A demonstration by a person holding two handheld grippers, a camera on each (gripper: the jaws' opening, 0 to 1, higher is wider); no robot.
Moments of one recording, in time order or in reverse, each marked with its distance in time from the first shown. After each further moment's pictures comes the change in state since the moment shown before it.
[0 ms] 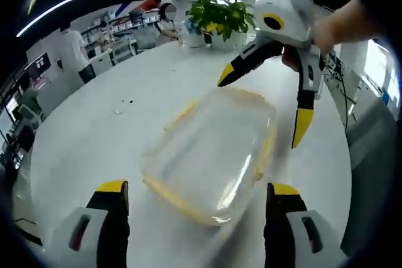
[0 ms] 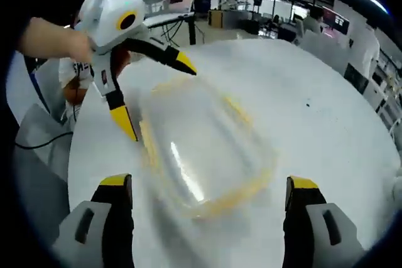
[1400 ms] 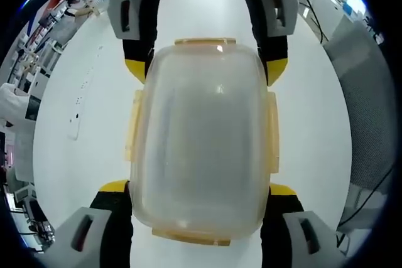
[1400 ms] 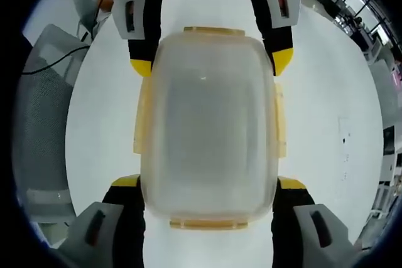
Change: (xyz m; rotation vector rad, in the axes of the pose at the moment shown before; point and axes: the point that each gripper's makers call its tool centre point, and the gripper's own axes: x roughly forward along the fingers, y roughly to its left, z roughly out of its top) left arm 0.036 -0.002 -0.002 0.566 0.503 -0.228; right arm 0.024 -0.013 -0.014 -0.530 0.588 0.190
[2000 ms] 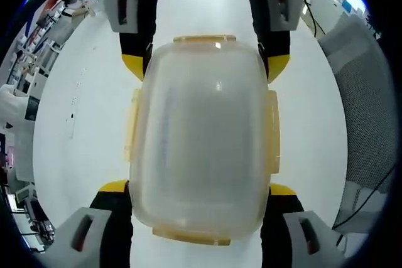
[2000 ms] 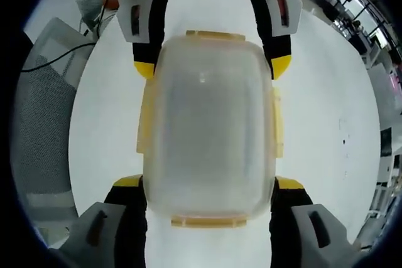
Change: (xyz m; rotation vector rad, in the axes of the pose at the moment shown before) left arm -0.003 -0.023 -0.001 0.011 0.019 0.001; right arm -0.005 0.021 0.002 -0.012 -0.014 -0.025
